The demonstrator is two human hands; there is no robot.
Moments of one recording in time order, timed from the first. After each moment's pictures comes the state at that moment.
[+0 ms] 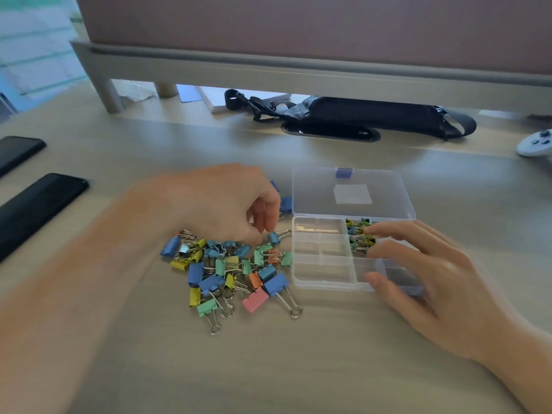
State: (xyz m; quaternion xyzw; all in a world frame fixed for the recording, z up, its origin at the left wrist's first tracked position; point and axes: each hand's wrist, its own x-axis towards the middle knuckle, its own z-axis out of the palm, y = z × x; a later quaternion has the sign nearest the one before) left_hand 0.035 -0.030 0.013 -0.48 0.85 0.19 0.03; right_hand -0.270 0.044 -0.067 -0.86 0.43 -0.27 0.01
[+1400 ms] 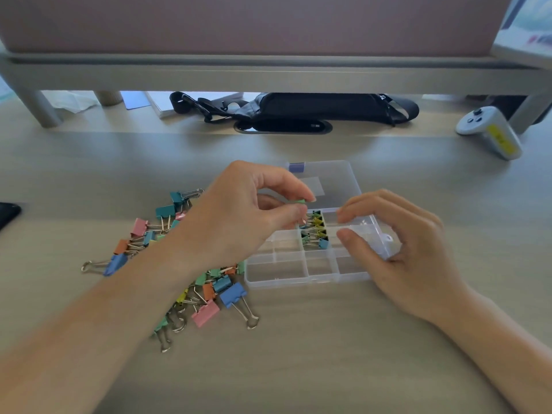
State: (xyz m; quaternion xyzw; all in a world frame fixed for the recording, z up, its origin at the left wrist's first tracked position) left_hand -0.044 0.000 -0.005 -0.45 0.73 0.40 -0.32; right_hand -0.272 0.043 -0.057 -0.76 0.46 -0.44 0.08
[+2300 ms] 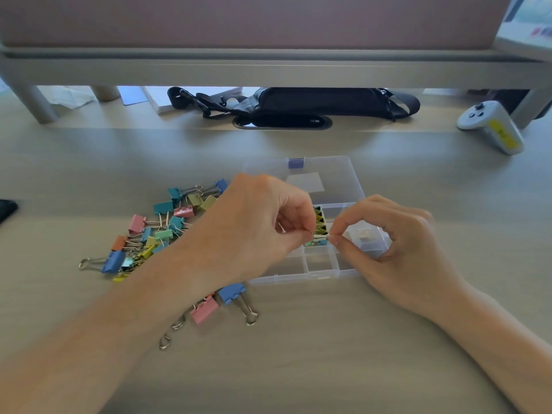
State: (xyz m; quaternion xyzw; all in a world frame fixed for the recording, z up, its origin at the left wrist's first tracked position) left_hand -0.051 0.013 -0.006 -0.43 0.83 0.25 -0.23; right_hand -0.271 0.042 -0.059 -0.78 0.47 -0.40 0.10
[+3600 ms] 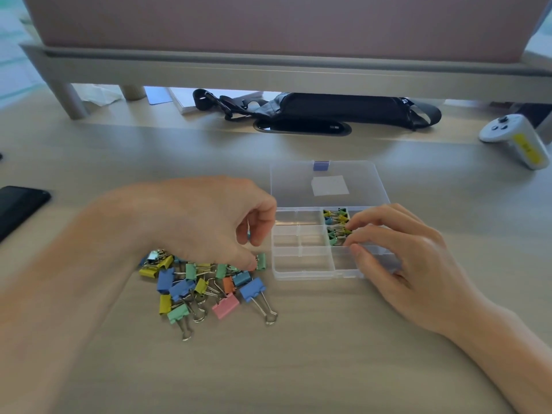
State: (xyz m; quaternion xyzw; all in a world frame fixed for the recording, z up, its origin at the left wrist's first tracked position) left_hand 0.010 -0.009 0.023 -0.48 0.85 0.21 0.06; right_hand -0.272 0.041 -0.069 -0.82 0.45 -0.34 0.04
